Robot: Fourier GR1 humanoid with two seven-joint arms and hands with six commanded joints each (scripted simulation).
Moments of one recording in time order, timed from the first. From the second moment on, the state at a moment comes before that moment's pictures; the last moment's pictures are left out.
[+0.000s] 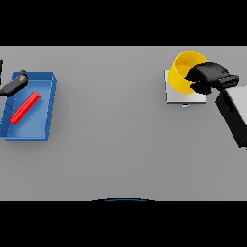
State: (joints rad) left arm -0.49 0.84 -0.39 -1.31 0.04 0.15 0.61; right arm -0.85 -0.56 0.47 -0.79 0.70 0.34 -0.13
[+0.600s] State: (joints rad) left arm -0.51 0.84 -0.42 -1.30 0.08 0.16 0.61; right arm -0.90 -0.51 0.48 -0.62 0.67 0.32 -0.14
